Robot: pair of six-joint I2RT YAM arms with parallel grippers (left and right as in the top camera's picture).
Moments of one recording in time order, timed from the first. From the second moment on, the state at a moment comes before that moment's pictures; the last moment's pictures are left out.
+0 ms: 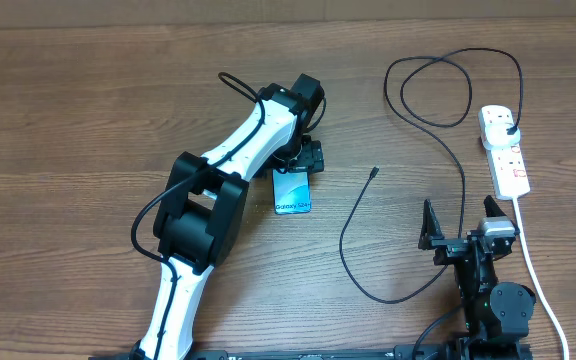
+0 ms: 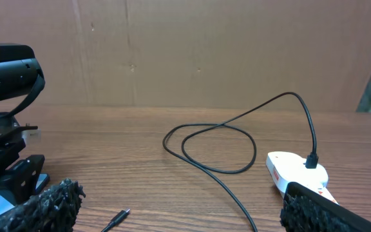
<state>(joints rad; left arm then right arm) -0.51 2.32 1.84 -1.09 0.02 -0.61 -0.02 0.01 0.02 -0.03 -0.08 -0.01</state>
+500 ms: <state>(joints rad) -0.51 2.32 1.84 -1.10 0.07 -0.63 -0.02 0.01 0.02 -0.03 -0.08 -0.01</state>
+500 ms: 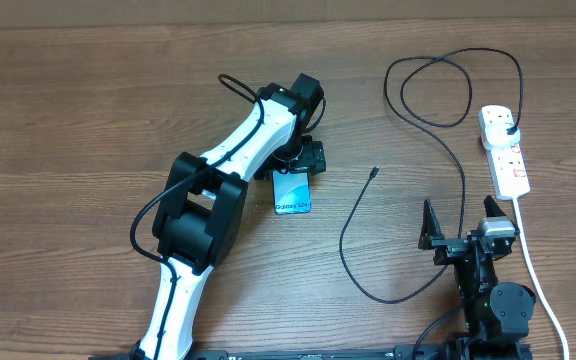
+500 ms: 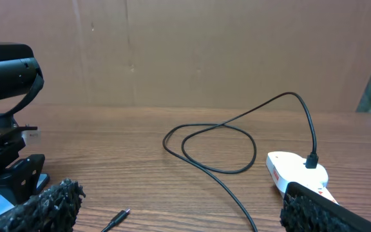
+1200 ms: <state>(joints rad) -0.53 2.32 1.83 -1.11 0.02 -0.63 -0.02 0.01 0.02 -0.03 -0.08 -0.01</state>
